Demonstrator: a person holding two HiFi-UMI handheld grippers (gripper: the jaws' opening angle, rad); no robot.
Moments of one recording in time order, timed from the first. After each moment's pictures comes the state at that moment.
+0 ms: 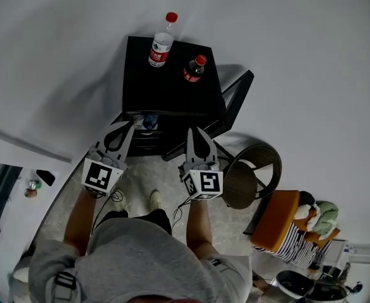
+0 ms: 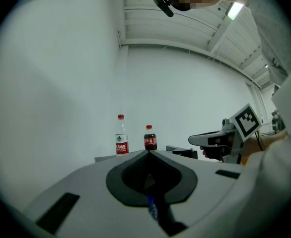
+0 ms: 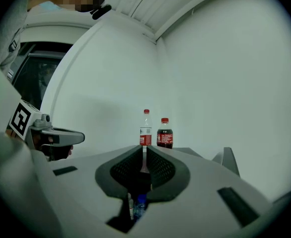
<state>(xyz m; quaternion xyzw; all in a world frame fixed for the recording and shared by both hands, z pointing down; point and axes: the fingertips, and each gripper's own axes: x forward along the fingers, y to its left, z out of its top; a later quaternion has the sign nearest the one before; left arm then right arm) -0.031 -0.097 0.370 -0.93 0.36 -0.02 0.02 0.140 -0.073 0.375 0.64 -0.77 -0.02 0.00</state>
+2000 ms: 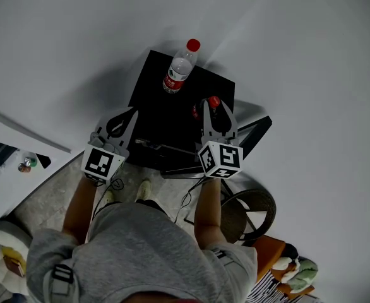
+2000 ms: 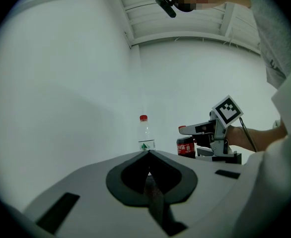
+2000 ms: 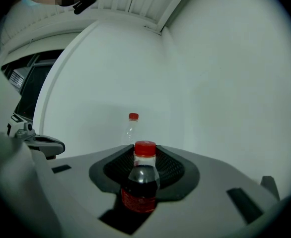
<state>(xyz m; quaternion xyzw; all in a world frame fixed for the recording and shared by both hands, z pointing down) -0.017 -0.209 0.345 -0.87 0.49 -0.01 0.04 0.176 -0.271 0.316 0.55 -0.83 -0.02 0.01</state>
